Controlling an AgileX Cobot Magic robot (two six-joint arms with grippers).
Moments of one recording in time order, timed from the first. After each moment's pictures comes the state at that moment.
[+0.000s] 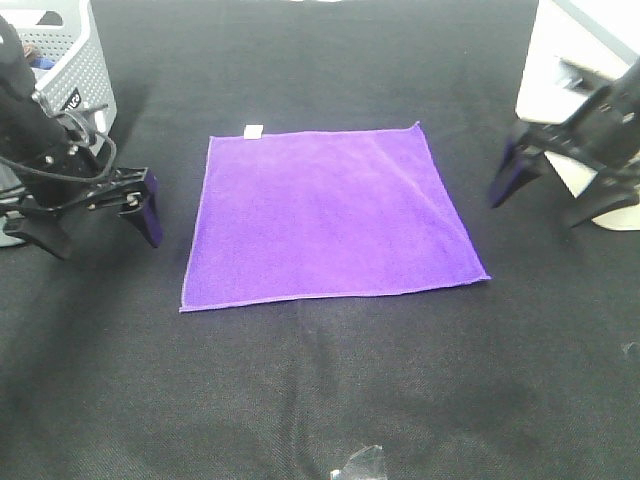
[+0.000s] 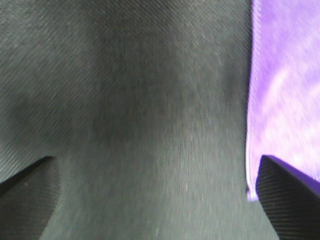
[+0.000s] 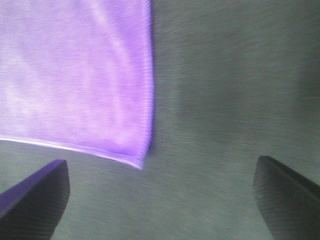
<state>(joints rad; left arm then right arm) -0.12 2.07 -1.37 -0.29 0.83 0.03 -0.02 1.98 -1.34 0.47 0.93 -0.33</state>
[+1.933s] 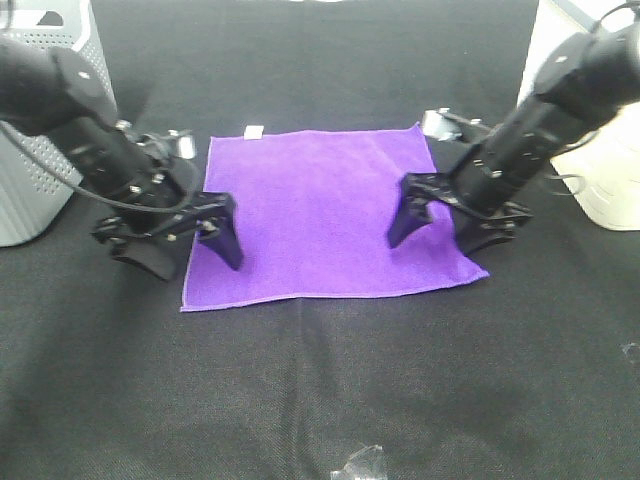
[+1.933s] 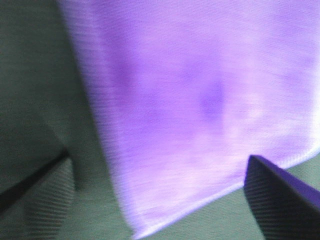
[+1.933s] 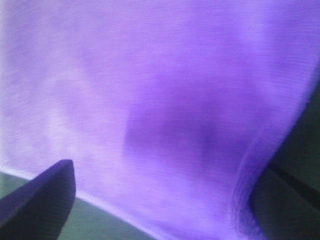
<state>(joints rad) -0.28 2.19 -1.40 -0.56 0.80 0.21 0.20 2.15 -1.36 0.62 0.75 -0.41</state>
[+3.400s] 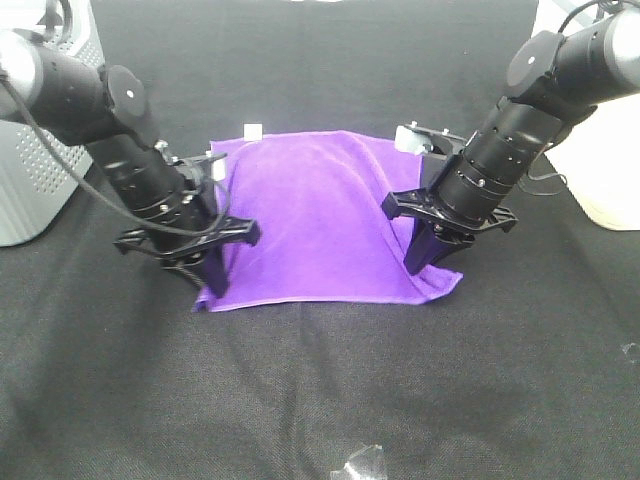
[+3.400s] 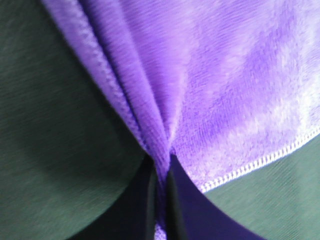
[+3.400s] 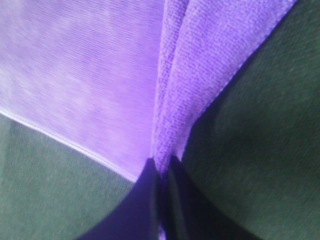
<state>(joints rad) -0.33 2.22 -1.43 -0.46 0.83 0.18 0.25 2.14 -1.36 0.54 0.84 -0.41</state>
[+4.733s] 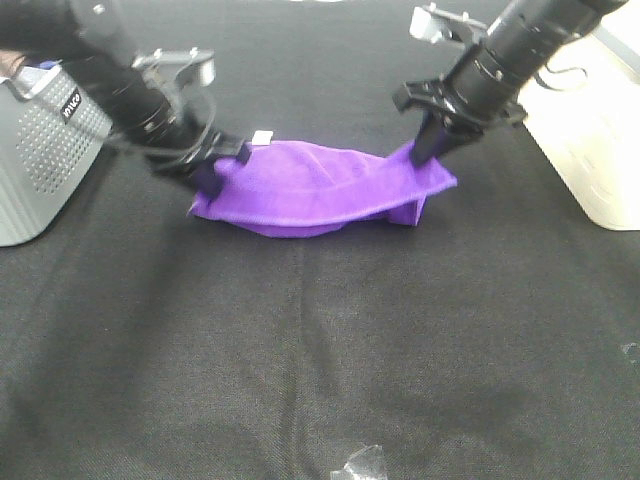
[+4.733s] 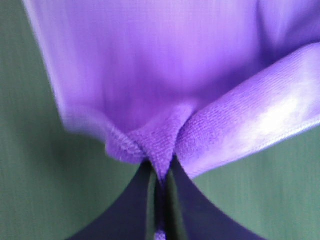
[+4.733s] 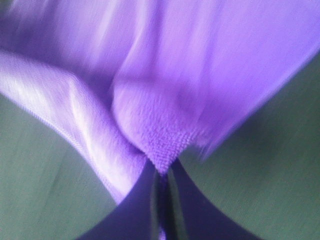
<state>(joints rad) -0.32 2.14 -1.61 -0.31 0.70 0.18 0.20 2.14 -1.71 0.47 0.93 -0.36</state>
